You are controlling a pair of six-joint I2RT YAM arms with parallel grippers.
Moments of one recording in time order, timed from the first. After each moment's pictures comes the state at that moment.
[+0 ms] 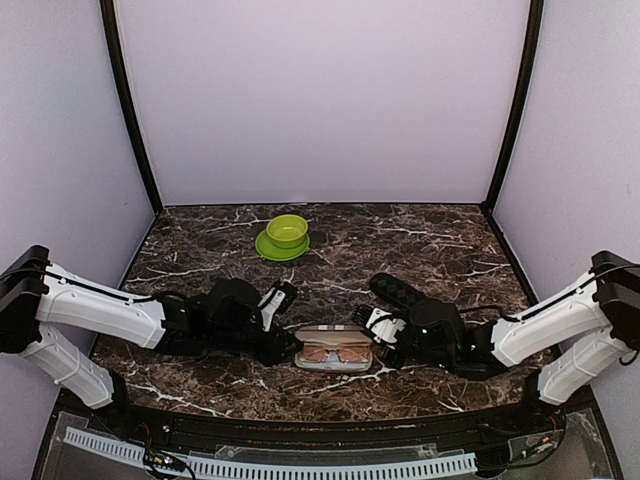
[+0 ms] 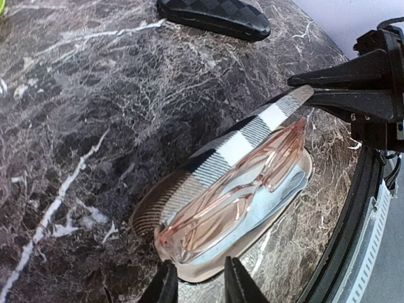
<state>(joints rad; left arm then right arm) -1.05 1.44 0.64 0.09 0.05 -0.44 1.13 1.43 0.43 0.52 0.25 -0.33</state>
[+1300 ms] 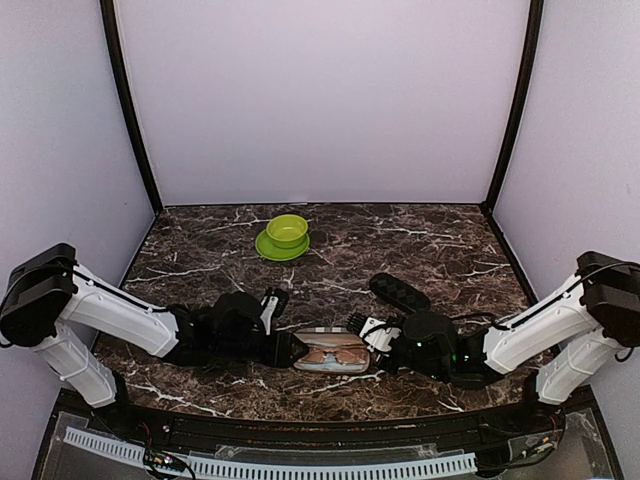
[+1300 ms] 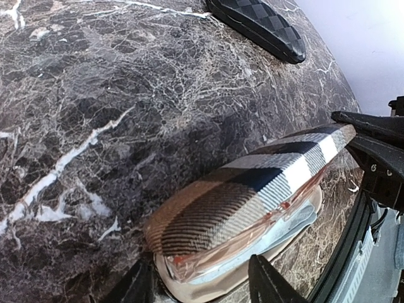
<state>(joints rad) -1.05 1.55 0.57 0.30 0.01 -0.70 1.20 1.50 0.42 0.62 0.39 -0.37</state>
